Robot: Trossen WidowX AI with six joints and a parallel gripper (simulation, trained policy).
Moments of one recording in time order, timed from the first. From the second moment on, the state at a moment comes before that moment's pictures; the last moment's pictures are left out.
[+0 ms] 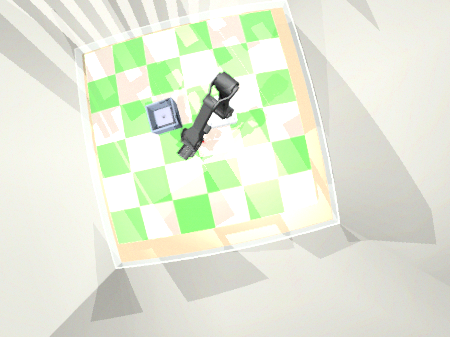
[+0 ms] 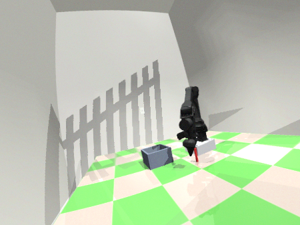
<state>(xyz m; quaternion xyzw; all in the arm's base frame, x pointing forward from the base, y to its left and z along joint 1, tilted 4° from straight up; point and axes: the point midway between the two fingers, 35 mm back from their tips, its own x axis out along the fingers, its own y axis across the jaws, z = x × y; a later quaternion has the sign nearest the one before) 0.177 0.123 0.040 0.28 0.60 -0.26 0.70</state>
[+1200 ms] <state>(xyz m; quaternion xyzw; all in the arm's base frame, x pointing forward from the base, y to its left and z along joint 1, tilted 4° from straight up) 0.187 0.125 0.031 0.33 0.61 -0.27 0.67</state>
